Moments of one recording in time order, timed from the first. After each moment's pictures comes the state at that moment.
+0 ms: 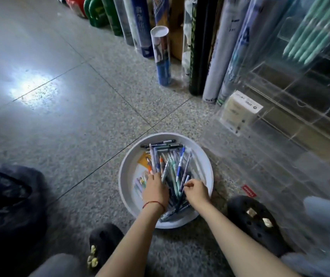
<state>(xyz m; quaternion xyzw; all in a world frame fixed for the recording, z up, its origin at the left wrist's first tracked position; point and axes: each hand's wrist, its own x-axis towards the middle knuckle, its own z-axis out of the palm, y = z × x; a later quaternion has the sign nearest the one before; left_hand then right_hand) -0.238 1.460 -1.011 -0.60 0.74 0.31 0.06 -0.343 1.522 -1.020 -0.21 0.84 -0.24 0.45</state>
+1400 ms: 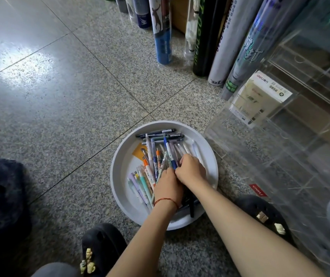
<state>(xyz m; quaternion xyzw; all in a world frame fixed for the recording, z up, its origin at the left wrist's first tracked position) -0.272 1.463 -1.021 -0.57 0.73 0.36 0.07 -0.356 1.457 -1.020 -0.35 0.86 -0.07 0.37</state>
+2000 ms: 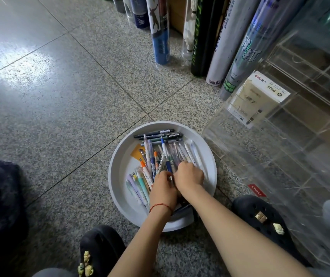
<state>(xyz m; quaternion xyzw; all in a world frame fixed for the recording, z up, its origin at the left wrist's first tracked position) -0.262 1.468 -1.026 -0.61 0.67 0.41 -0.03 -0.343 1.463 -1.033 -0.42 0.86 0.07 0.27</state>
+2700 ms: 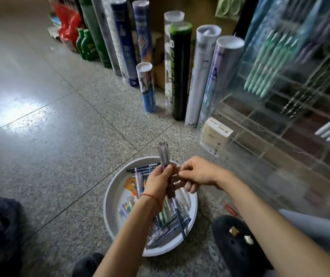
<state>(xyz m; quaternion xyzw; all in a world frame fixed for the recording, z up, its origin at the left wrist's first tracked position) -0.294 1.450 -0.907 -0.45 0.36 0.78 -0.22 -0.415 1.489 -0.877 -0.39 0.68 -0.22 0.58</state>
